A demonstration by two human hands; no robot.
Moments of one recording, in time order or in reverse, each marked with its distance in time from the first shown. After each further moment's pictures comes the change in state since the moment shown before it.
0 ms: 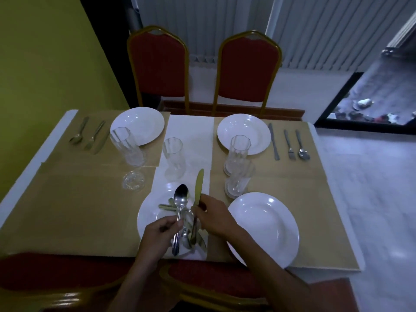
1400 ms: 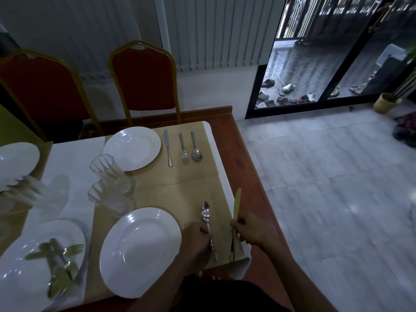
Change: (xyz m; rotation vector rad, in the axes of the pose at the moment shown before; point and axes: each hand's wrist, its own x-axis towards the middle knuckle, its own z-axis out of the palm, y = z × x) left_hand -0.041 0.011 0.423 0.742 -0.362 0.157; right_hand -0.182 0.288 -0.280 0.030 0.156 0.475
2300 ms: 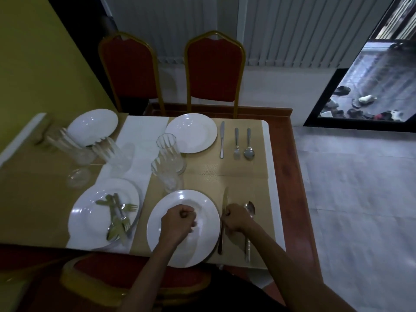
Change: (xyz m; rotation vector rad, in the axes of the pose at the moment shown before) left_hand -0.046 -0.068 -0.112 -0.478 0.423 -0.231; right_hand 0.074 -0.091 0.101 -0.355 -0.220 -0.180
